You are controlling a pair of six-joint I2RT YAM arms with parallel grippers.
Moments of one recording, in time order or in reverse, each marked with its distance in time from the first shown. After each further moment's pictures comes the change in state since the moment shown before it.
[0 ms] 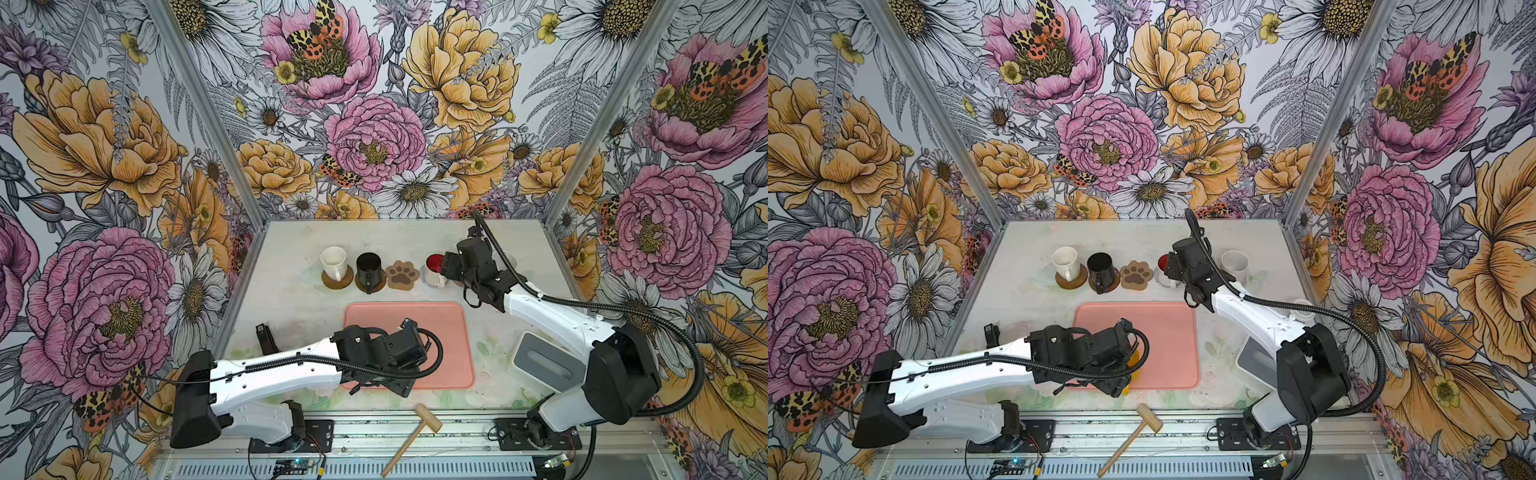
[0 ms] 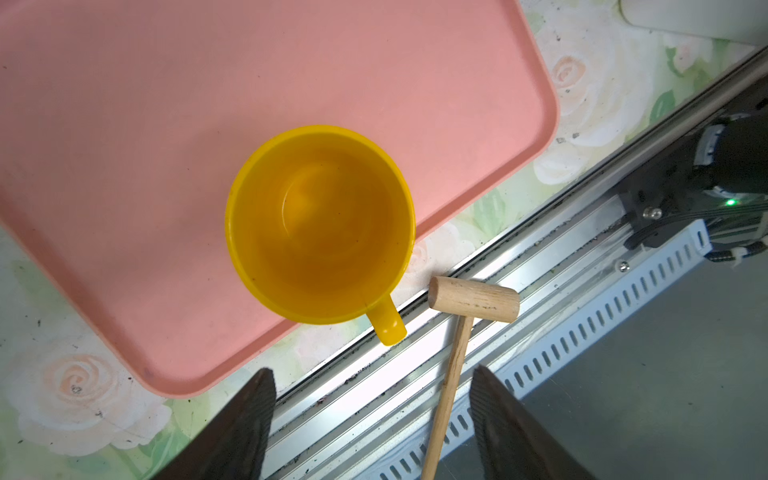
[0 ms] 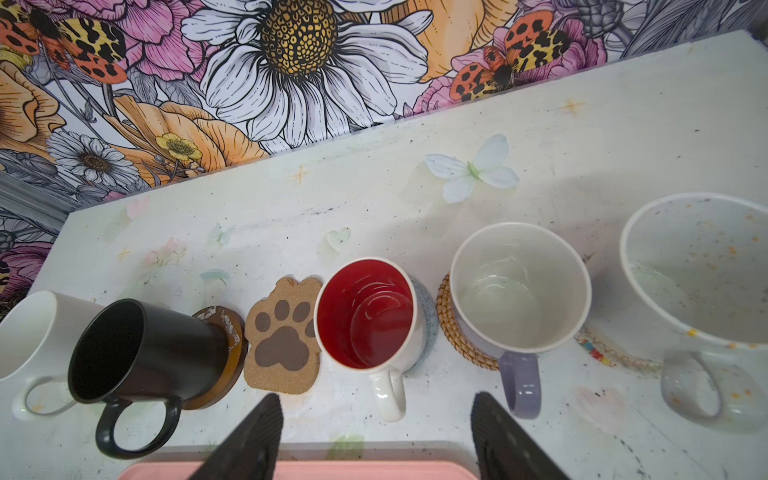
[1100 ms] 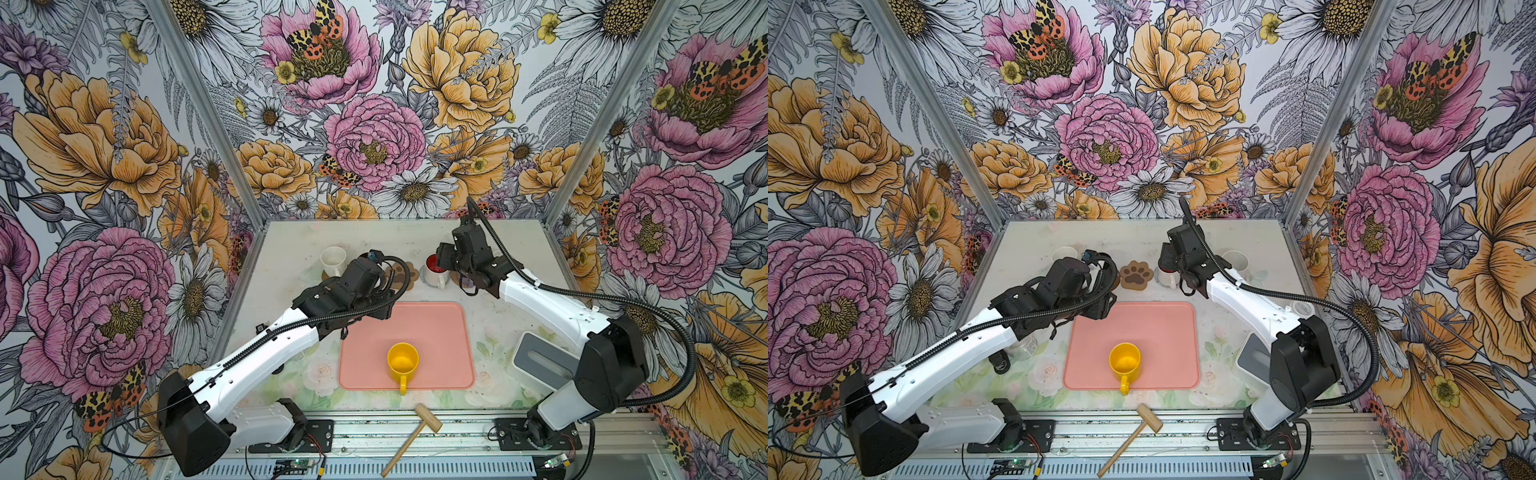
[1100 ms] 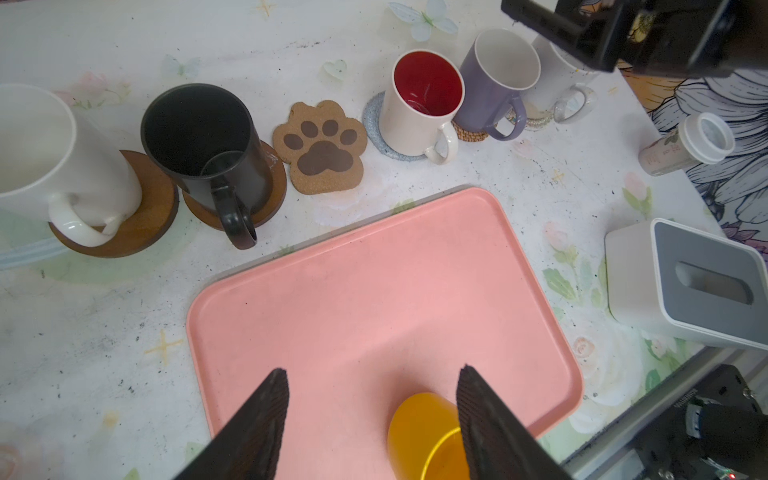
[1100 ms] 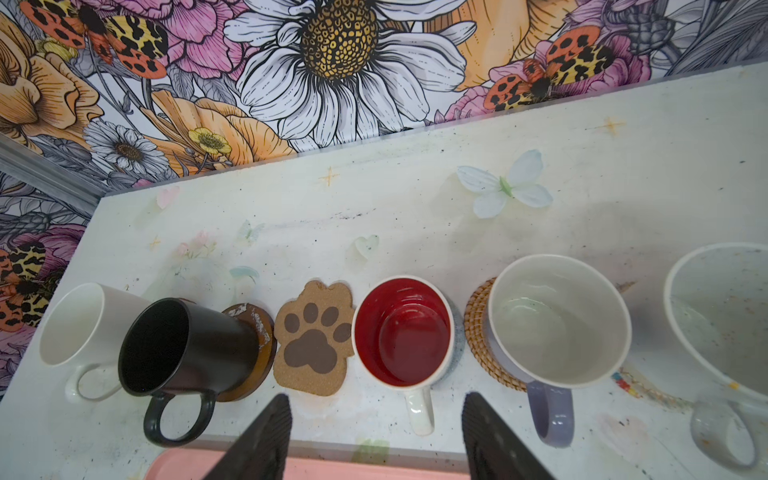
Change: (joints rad) left arm 0.500 -0.085 0.058 0.276 -0.006 0.314; right arm 0.009 0.081 0.164 -0.101 -0.050 -0.033
